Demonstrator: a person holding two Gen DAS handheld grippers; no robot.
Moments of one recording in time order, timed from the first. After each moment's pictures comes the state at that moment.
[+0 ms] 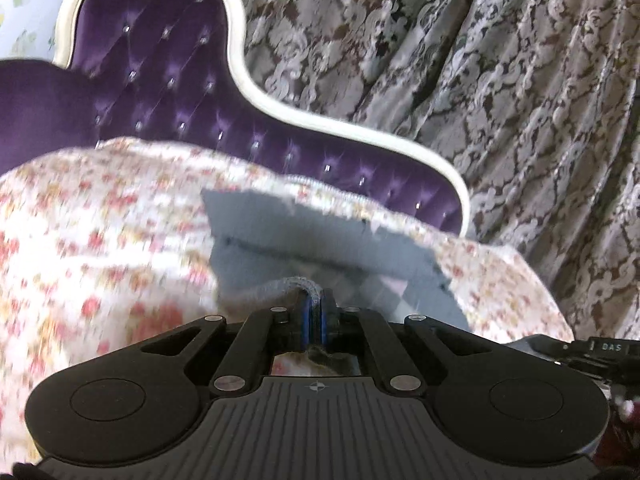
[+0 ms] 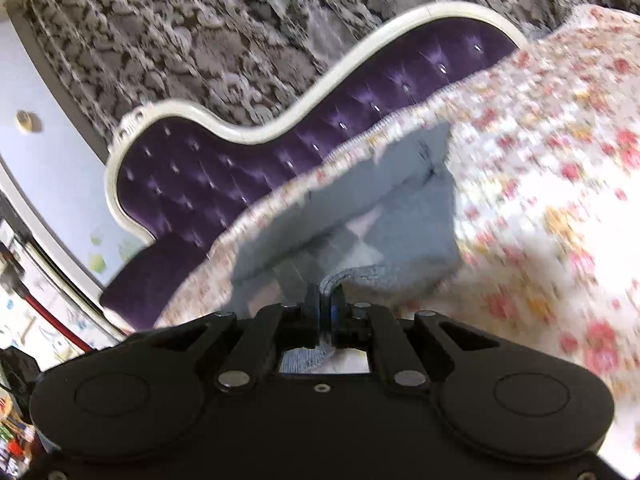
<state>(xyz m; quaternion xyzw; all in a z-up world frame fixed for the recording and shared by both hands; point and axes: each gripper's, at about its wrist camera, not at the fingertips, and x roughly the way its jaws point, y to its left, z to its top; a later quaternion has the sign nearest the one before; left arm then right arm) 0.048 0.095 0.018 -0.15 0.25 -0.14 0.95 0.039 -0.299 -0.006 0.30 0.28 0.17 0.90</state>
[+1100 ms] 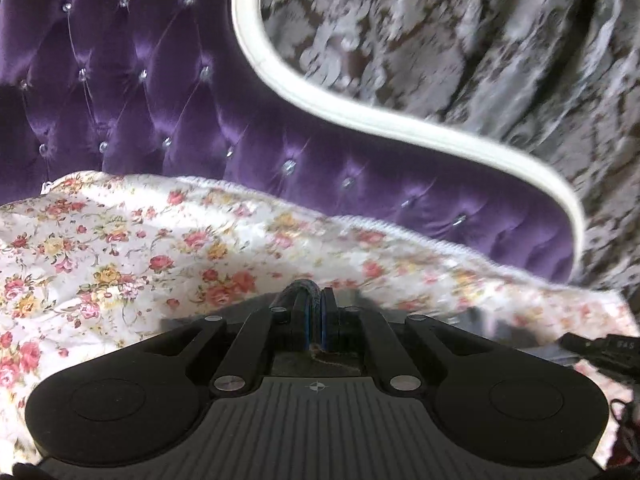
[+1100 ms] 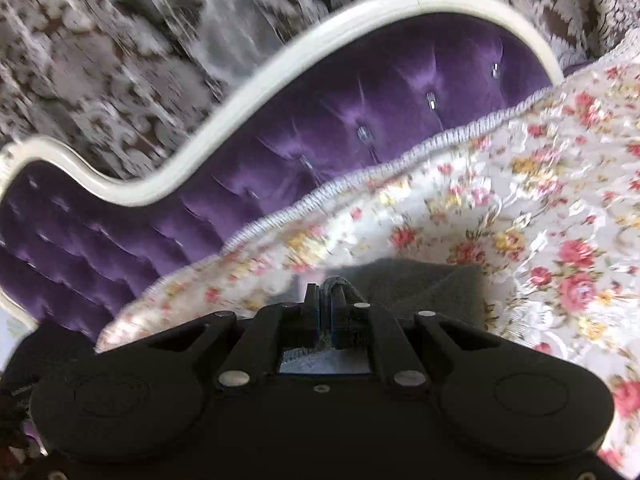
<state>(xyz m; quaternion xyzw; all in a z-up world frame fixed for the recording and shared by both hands) 0.350 0.066 -0.012 -0.11 0.30 -0.05 0.94 0.352 -0.306 -0.047 0.27 0.30 0.06 0.91</state>
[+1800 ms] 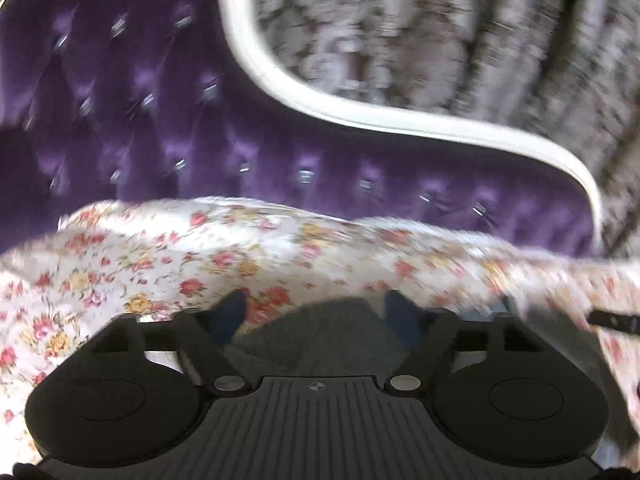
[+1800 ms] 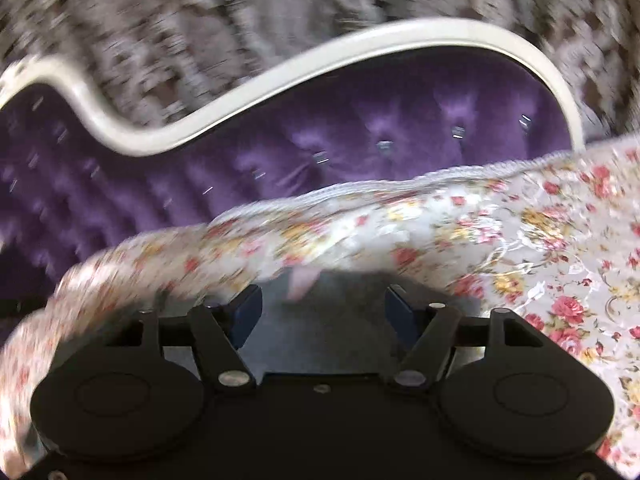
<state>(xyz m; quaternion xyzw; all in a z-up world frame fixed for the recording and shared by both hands) 0.335 0.068 -0.004 -0.04 0.28 -0.06 0.96 0.336 -0.273 -0.029 0.13 0.29 0.07 0.95</state>
